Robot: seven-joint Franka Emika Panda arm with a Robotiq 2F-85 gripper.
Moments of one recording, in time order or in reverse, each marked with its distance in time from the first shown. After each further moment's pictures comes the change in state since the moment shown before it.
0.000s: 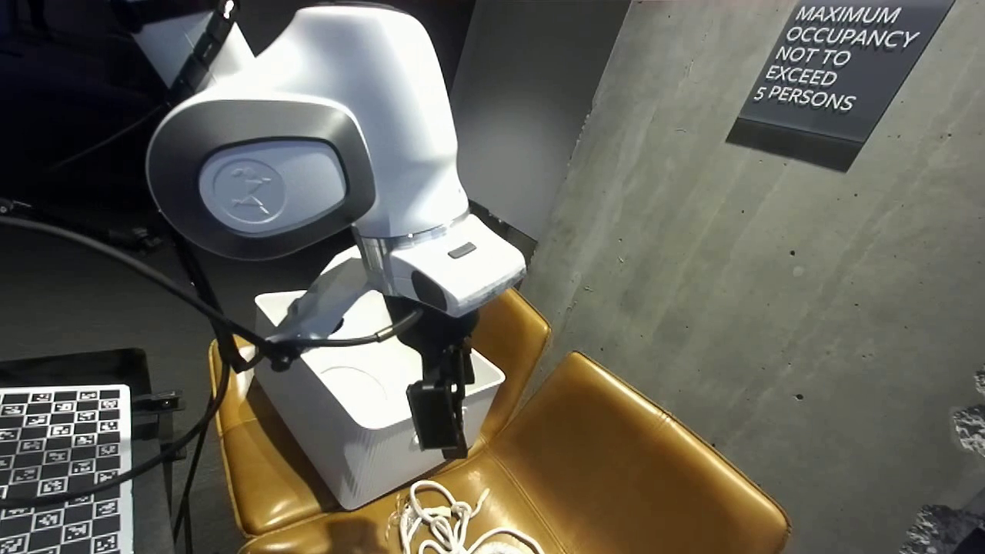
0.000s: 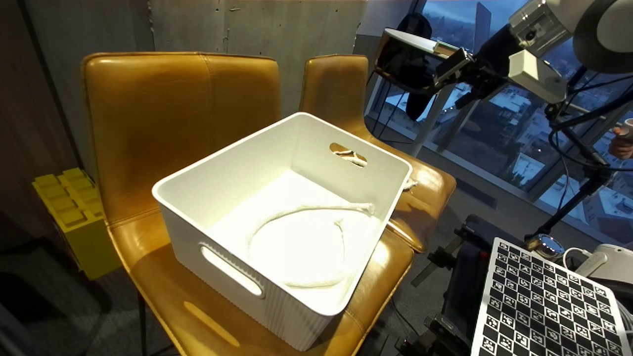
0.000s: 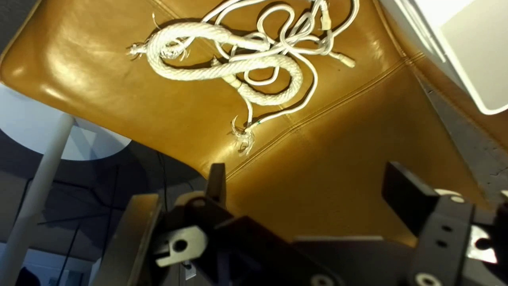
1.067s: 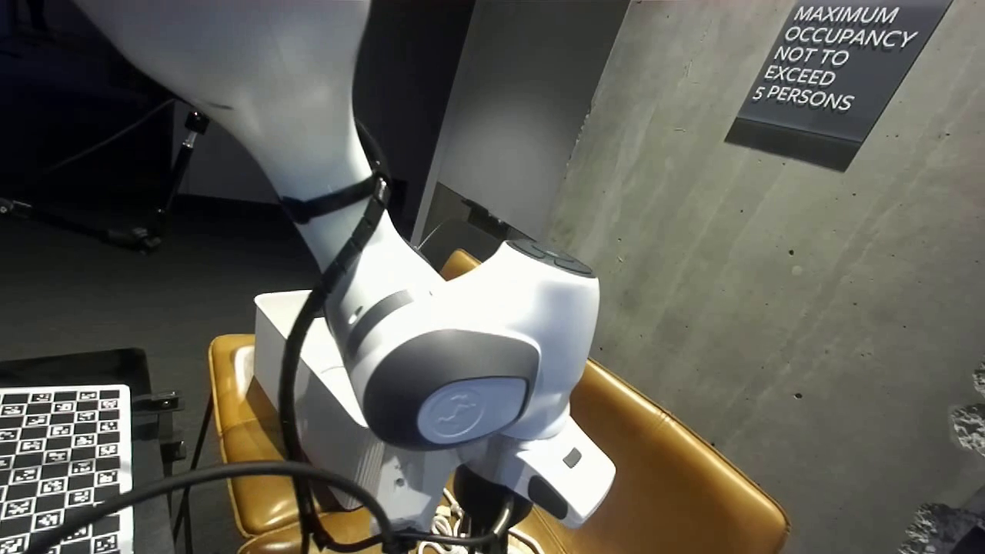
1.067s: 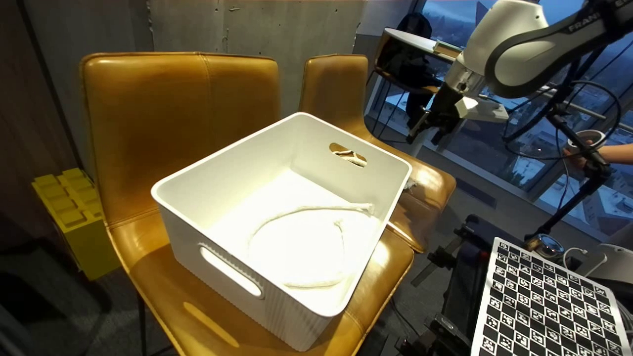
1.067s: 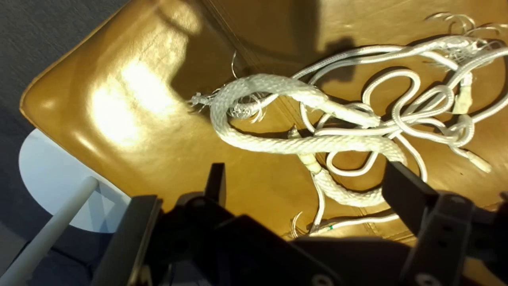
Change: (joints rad) arm 0.225 0.477 -0.325 0.421 -0.247 -0.343 -0.076
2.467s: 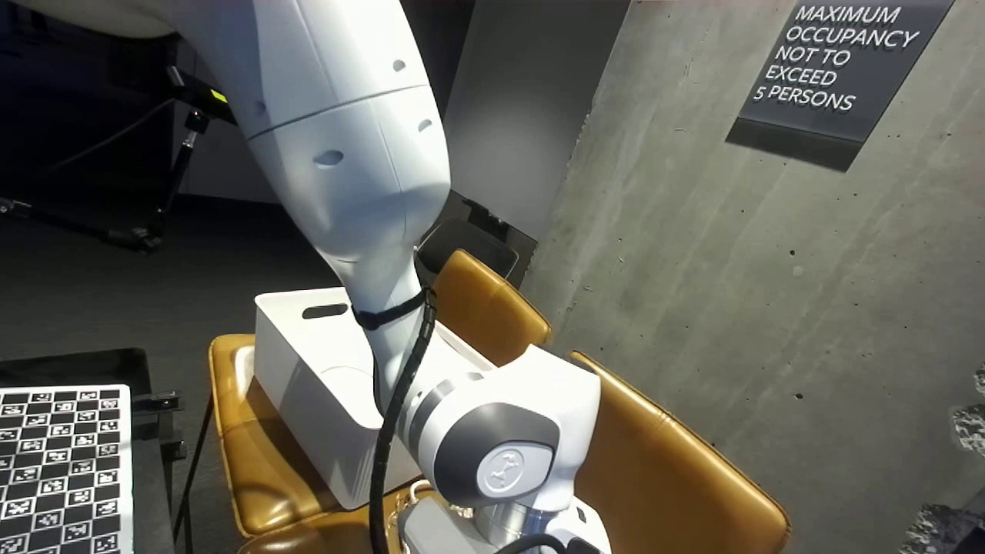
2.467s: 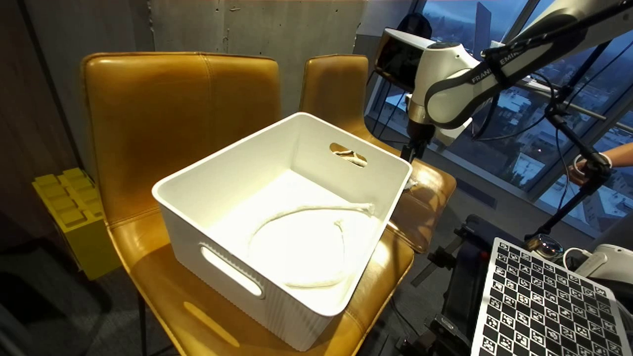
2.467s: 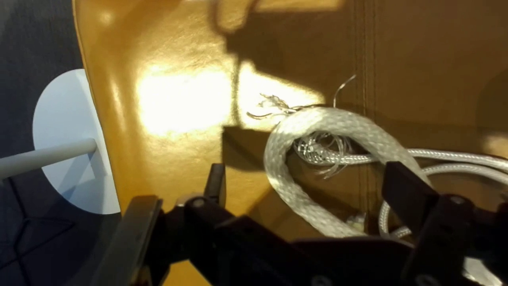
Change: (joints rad) arm 0.489 0.311 -0.496 0.311 0.097 -0.171 -0.525
